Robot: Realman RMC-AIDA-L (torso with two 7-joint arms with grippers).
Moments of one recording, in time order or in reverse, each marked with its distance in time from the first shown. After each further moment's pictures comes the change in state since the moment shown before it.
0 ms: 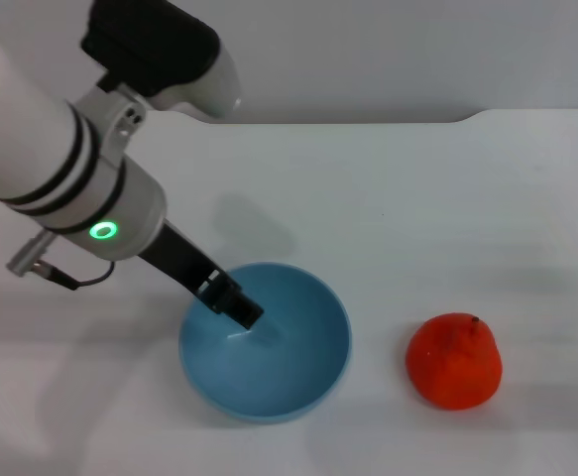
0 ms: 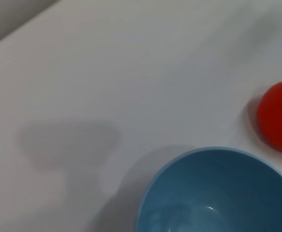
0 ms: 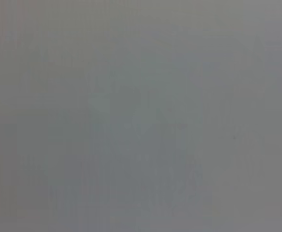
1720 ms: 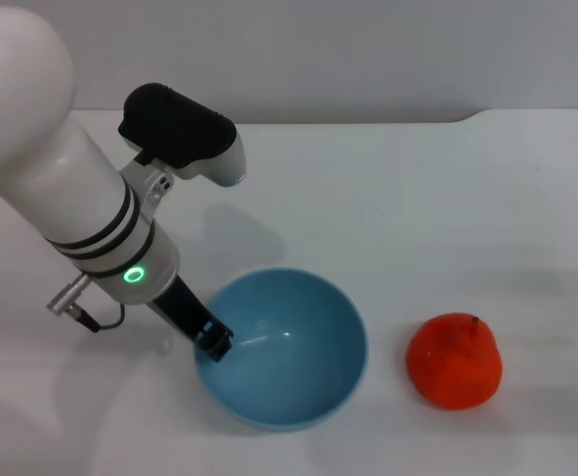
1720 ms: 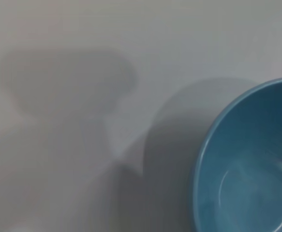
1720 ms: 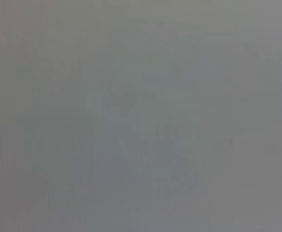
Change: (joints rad) left arm -0.085 -0.005 0.062 -0.419 0.005 -0.172 0.001; right arm -0.010 0.000 0.000 -0.006 0.002 -0.008 0.000
